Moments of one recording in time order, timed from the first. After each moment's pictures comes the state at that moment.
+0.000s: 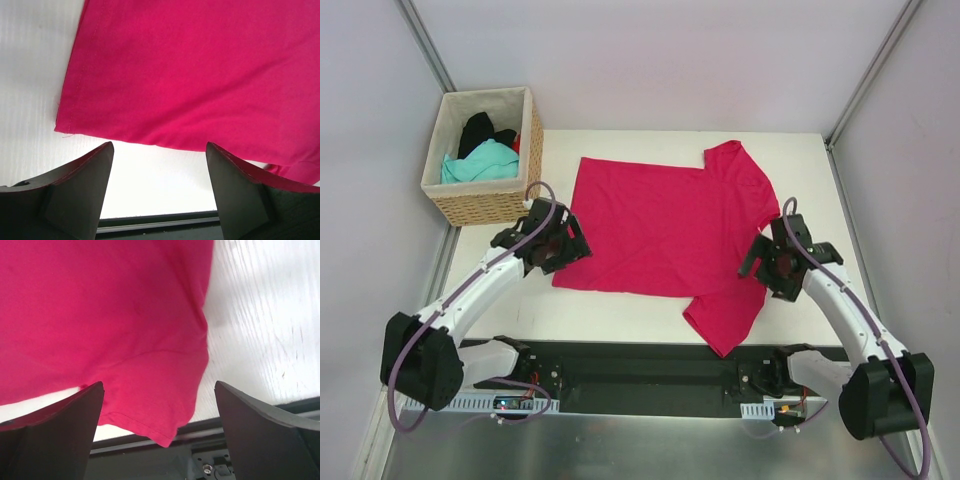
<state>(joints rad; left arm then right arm) -0.38 1.19 0.83 -0.63 0.00 -0.76 0.21 1.06 0.76 -0.90 0.07 0.66</state>
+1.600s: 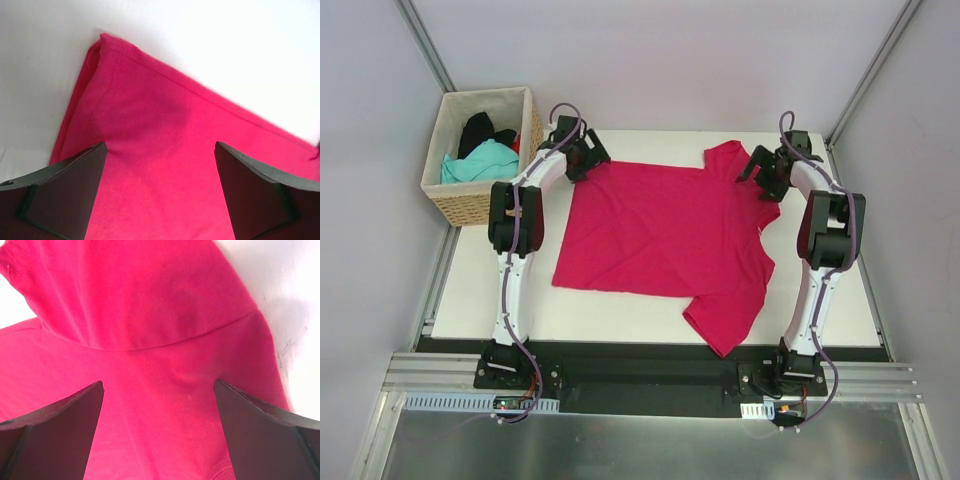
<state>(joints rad) -0.18 2.41 2.02 -0.44 0.12 -0.70 -0.06 2.22 1.74 -0.49 -0.26 0.46</state>
